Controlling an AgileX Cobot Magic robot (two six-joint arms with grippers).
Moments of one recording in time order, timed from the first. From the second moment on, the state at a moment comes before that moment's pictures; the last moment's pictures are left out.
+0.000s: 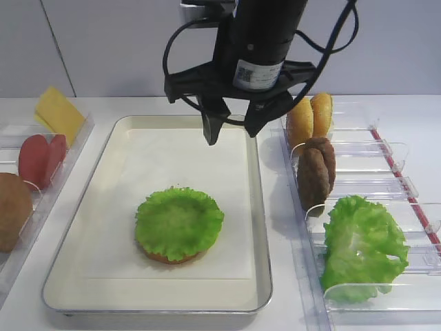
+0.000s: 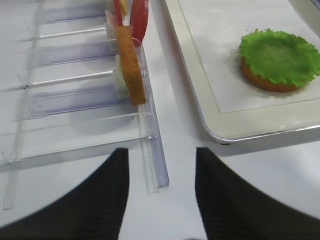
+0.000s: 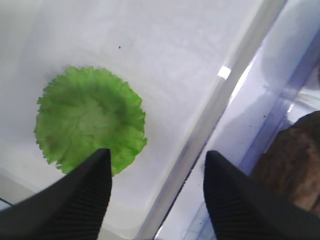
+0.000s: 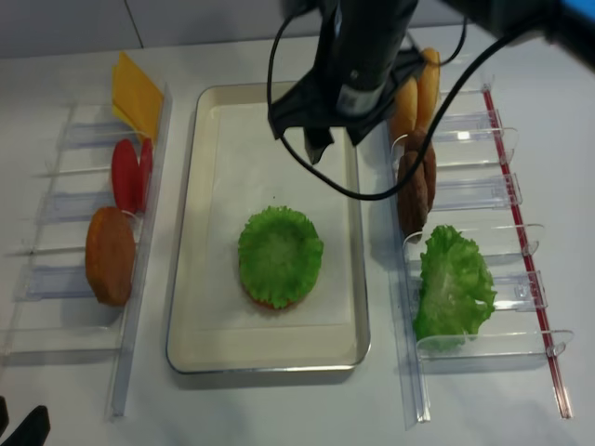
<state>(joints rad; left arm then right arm) -0.07 -0.02 -0.49 -0.06 1.18 0.05 0.64 1.78 -1.67 0.12 1.23 0.21</state>
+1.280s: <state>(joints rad) -0.07 -0.02 -0.49 -0.06 1.18 0.05 0.33 0.48 -0.79 -0.08 1.27 0.22</state>
